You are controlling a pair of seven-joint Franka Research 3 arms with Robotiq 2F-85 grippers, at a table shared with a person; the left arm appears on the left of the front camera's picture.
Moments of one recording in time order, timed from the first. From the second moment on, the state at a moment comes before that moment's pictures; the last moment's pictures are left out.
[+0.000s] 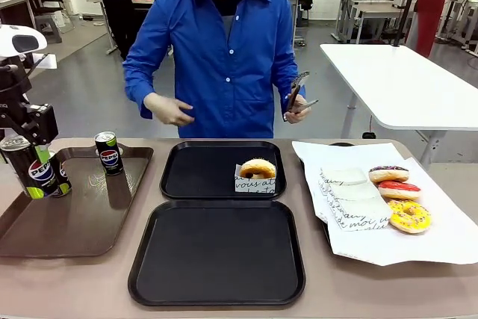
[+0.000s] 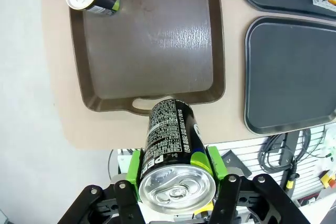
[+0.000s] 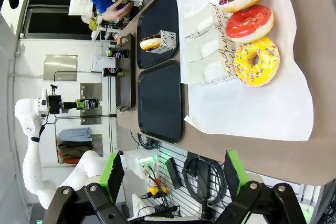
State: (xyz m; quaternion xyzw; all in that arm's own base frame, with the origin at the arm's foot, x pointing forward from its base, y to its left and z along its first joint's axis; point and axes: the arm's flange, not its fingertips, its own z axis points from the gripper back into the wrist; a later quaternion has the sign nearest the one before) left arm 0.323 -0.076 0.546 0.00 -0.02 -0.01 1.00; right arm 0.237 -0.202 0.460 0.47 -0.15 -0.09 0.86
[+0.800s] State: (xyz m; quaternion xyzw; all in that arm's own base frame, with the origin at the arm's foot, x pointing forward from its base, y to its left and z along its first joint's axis) left arm 0.334 -0.121 0.524 -0.02 0.00 -0.07 1.00; right arm 0.237 -0.202 0.460 0.47 -0.15 -0.09 0.86
